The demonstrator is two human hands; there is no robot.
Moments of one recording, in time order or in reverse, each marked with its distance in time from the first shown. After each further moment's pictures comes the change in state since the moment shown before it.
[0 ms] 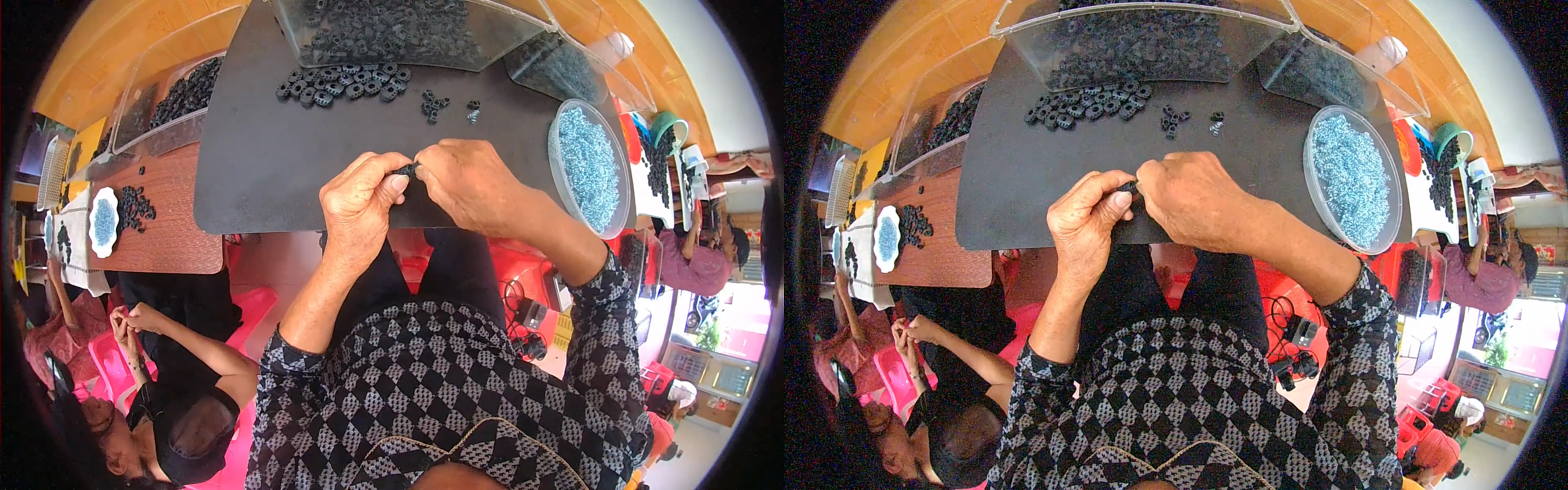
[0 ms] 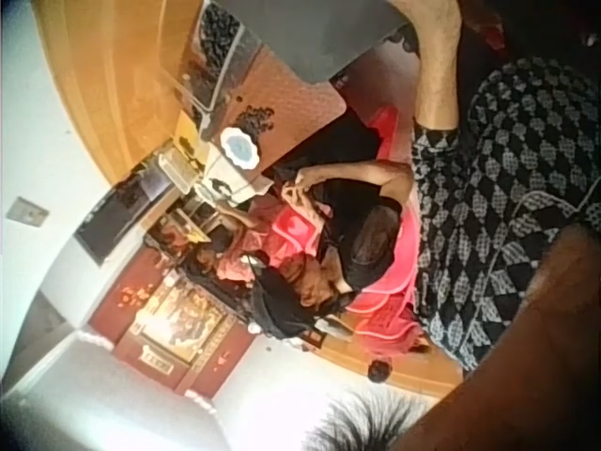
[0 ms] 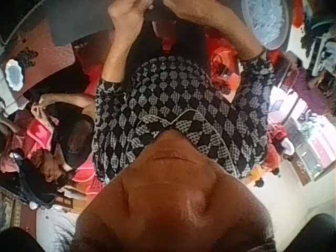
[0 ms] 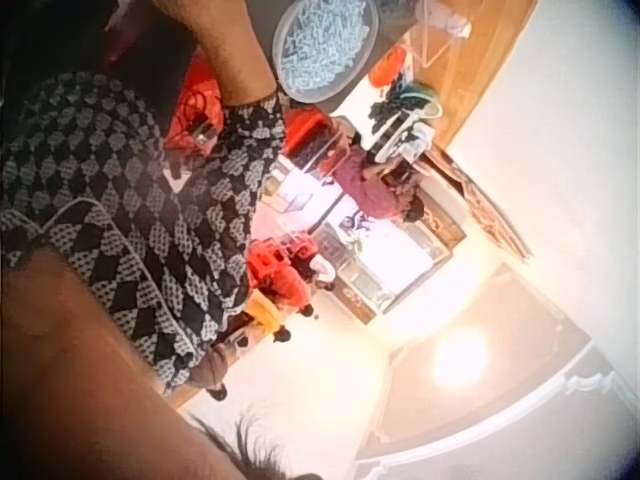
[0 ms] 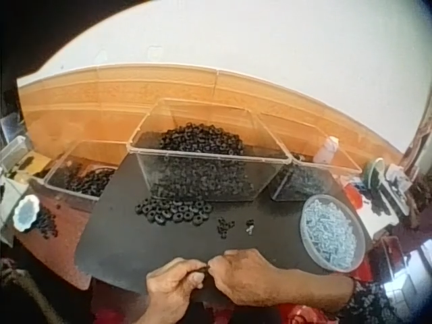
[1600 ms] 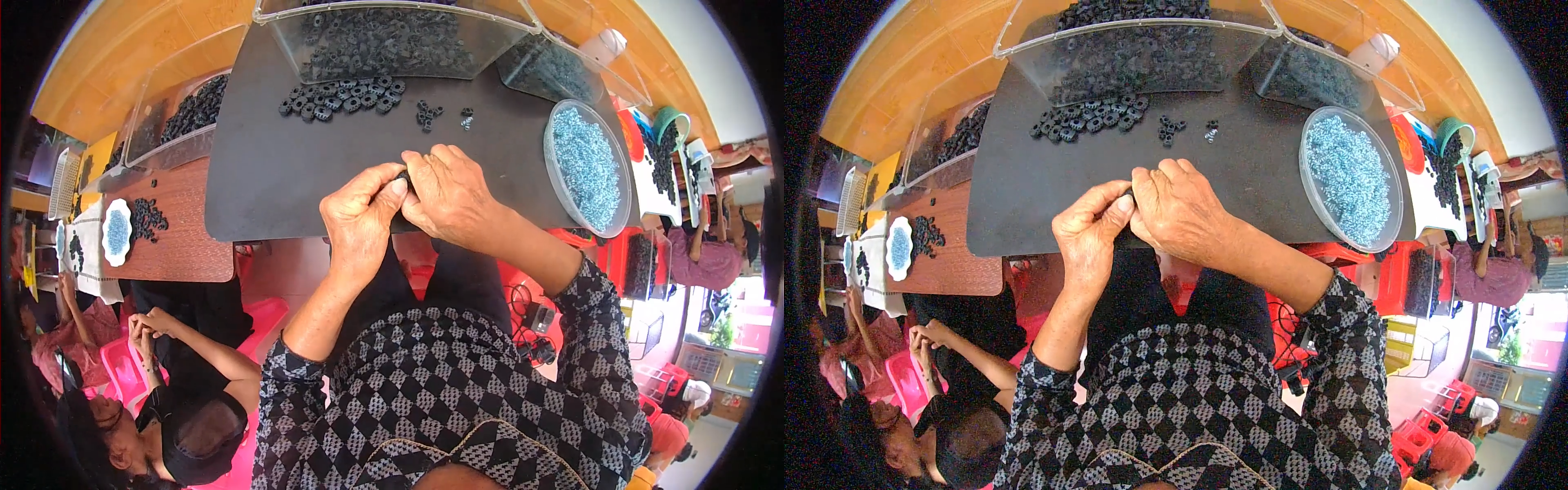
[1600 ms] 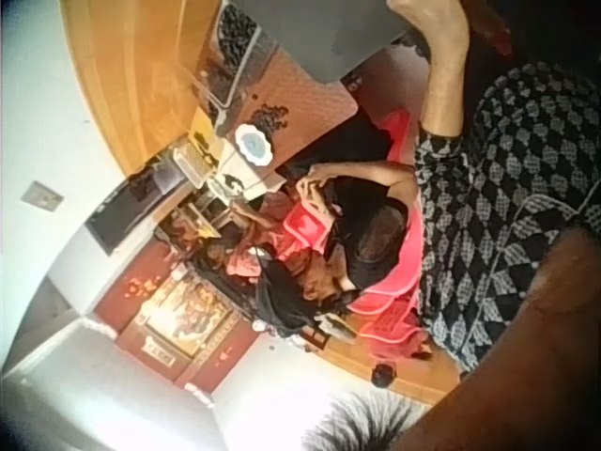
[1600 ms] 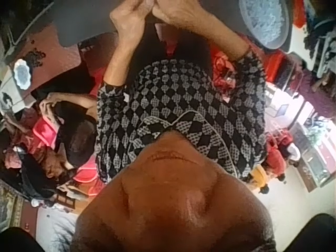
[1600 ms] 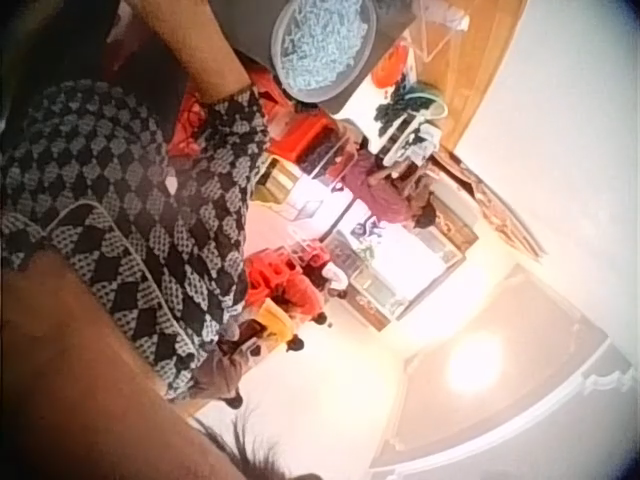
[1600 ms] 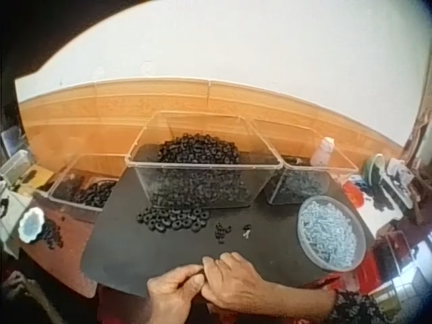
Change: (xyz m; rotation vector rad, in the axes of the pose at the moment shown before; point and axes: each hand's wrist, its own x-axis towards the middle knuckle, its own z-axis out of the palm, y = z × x) left_hand -0.003 0.012 0.006 0.031 0.060 -0.160; right_hand -0.002 -0.002 0.031 -0.356 0.465 -0.178
